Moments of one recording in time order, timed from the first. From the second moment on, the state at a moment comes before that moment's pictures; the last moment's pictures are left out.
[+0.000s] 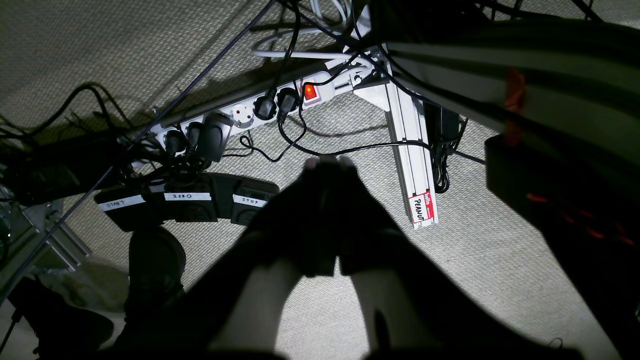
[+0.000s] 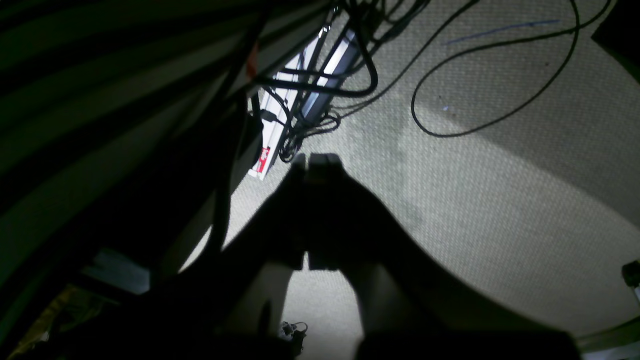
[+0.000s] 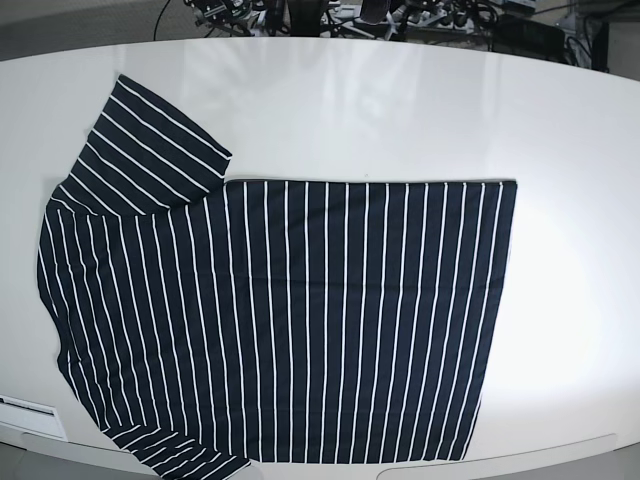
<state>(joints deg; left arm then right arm) 11.5 -6.7 28.4 19.9 -11.9 -5.4 -1.9 -7.3 0.8 -21.8 19.3 1.8 8.6 -14.2</state>
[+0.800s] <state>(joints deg) 11.5 -6.7 28.4 19.9 -10.2 -7.1 -1.8 -7.3 0.8 -21.8 19.3 -2.4 8.6 -14.5</state>
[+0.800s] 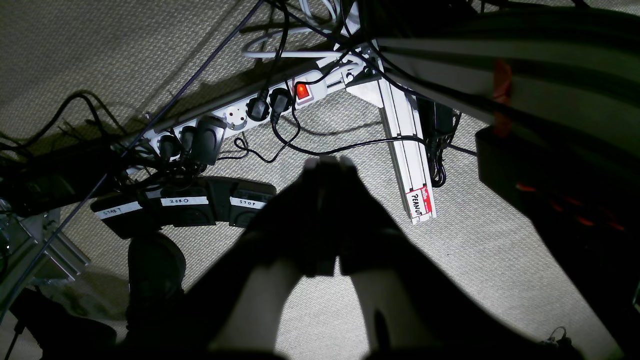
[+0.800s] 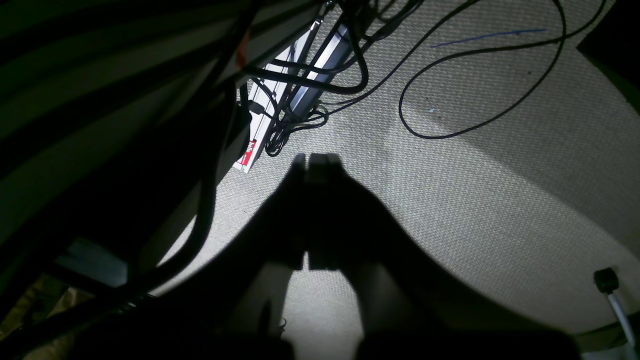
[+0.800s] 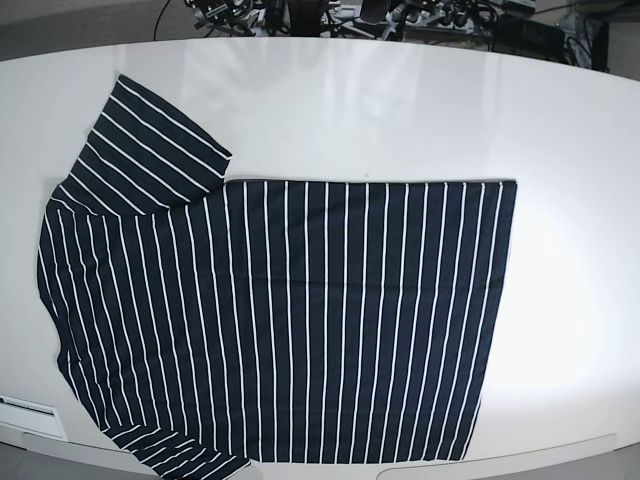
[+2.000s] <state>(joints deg) 36.7 -23.9 28.4 54.9 -8.6 -10.0 7.2 -42.2 13.1 -21.8 66.2 -1.8 10.0 -23.2</state>
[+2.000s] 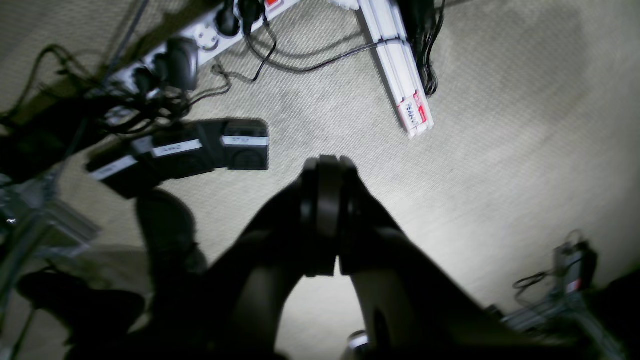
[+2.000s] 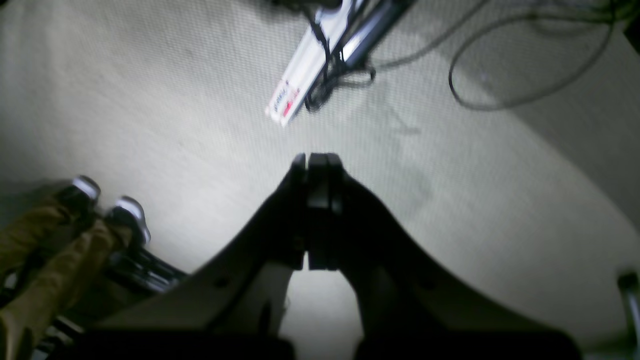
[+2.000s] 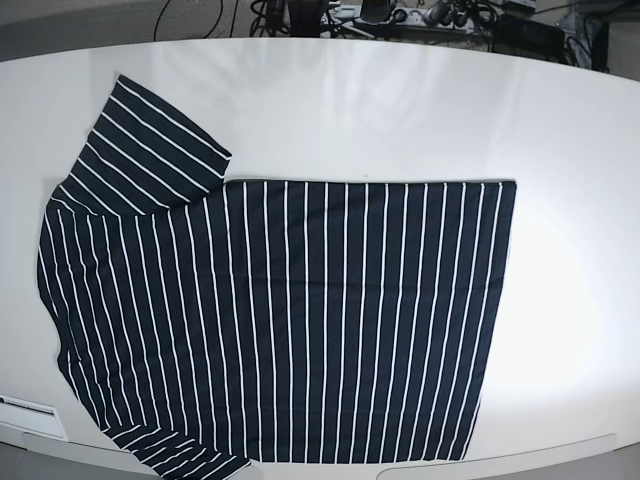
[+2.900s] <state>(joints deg) 76.1 -43.9 -6.9 123.7 -4.7 -1.5 14.8 -74.6 23.1 10.1 130.5 -2.2 -3.8 -33.3</state>
